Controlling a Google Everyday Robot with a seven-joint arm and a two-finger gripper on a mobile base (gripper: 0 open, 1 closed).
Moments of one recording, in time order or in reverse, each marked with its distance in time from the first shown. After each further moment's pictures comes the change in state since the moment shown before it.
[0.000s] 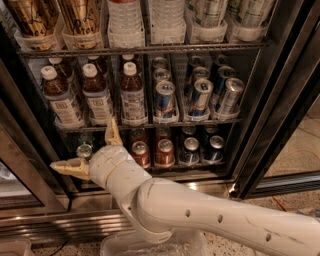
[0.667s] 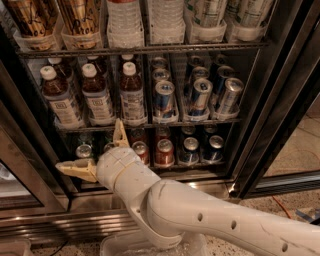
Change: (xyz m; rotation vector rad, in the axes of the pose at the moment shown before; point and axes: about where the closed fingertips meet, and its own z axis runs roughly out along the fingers) arm -0.001 -0.008 -0.018 0.004 0.015 0.059
